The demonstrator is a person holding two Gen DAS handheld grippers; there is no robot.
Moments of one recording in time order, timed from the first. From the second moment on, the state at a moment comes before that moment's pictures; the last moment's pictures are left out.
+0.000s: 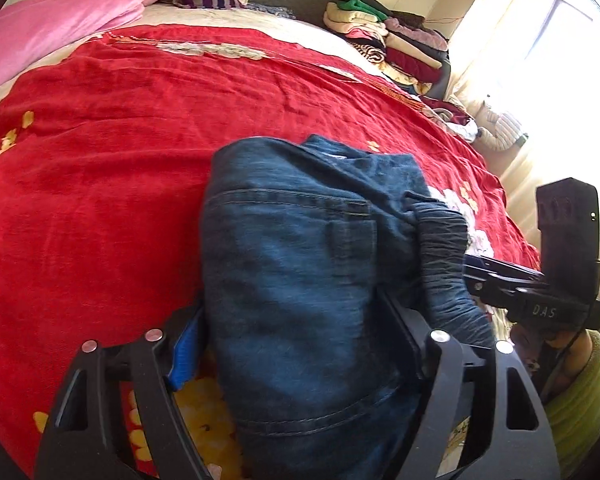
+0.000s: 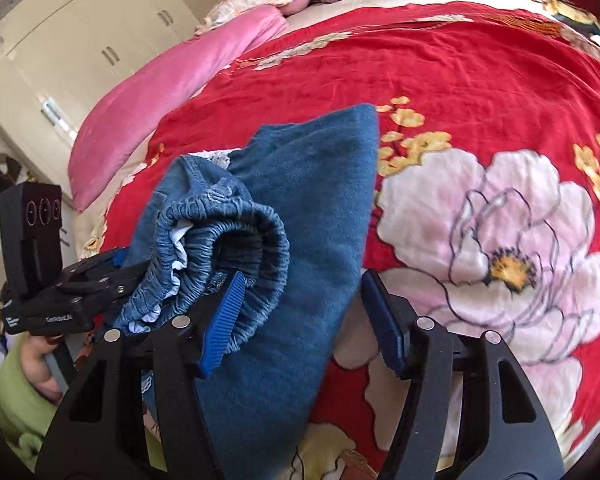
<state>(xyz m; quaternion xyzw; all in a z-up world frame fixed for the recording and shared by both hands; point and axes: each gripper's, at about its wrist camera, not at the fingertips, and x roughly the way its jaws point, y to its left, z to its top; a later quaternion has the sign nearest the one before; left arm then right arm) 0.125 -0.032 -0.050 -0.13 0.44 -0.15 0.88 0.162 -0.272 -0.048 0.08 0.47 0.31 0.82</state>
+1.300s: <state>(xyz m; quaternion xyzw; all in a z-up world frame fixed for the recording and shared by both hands) 0.153 -0.007 0.020 -0.11 0.37 -0.12 0.91 0.170 -0.197 0.032 -0.06 0.32 0.36 0.87</state>
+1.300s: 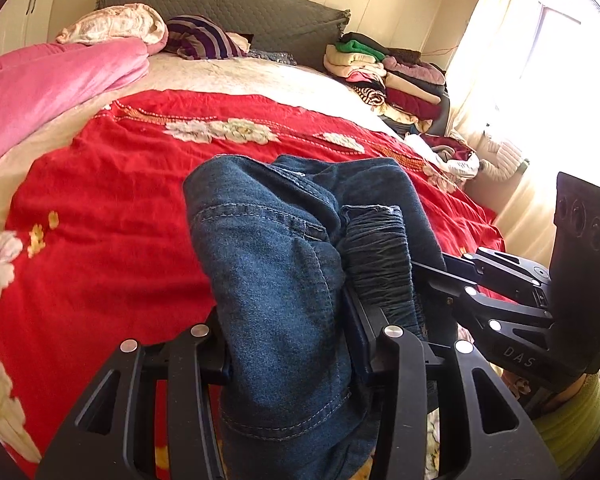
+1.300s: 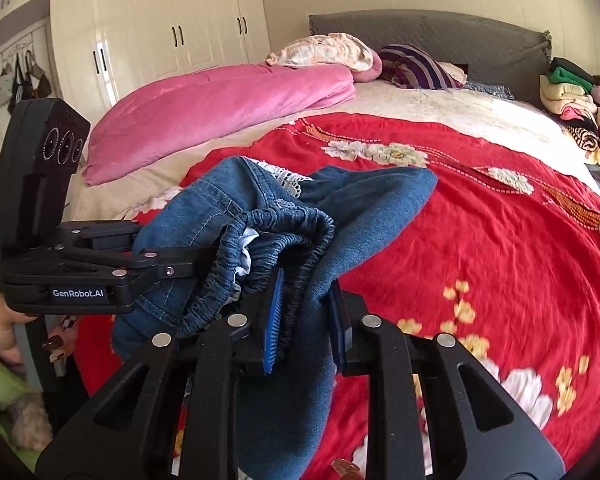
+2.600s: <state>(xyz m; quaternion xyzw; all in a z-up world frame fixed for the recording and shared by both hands) 0.187 0.021 -0.029 -0.13 0.42 -0.08 0.89 0.213 -0.211 -0.009 -0.04 0.39 0.26 0.88</state>
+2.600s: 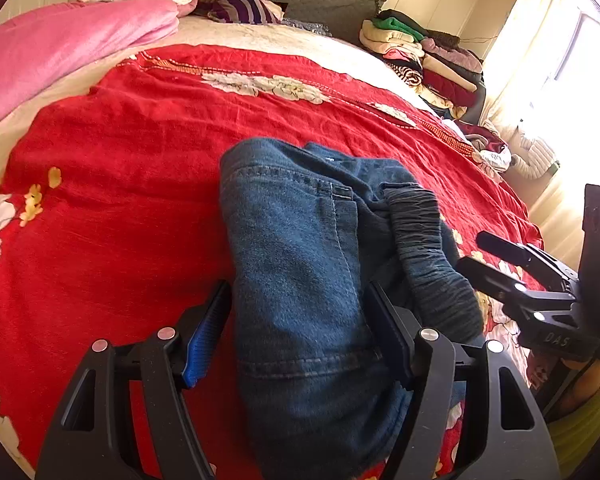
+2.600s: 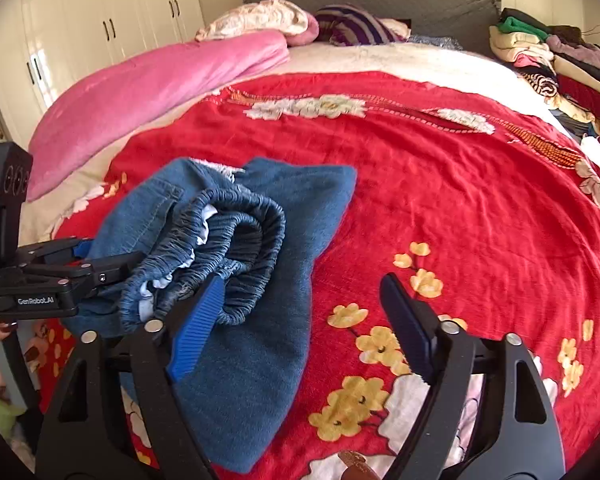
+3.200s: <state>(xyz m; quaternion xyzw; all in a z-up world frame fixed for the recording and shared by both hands) 0.108 0.019 0.023 -0.09 0.36 -0.05 0.93 0.133 -0.242 0.051 -0.03 0.28 0.23 0.93</state>
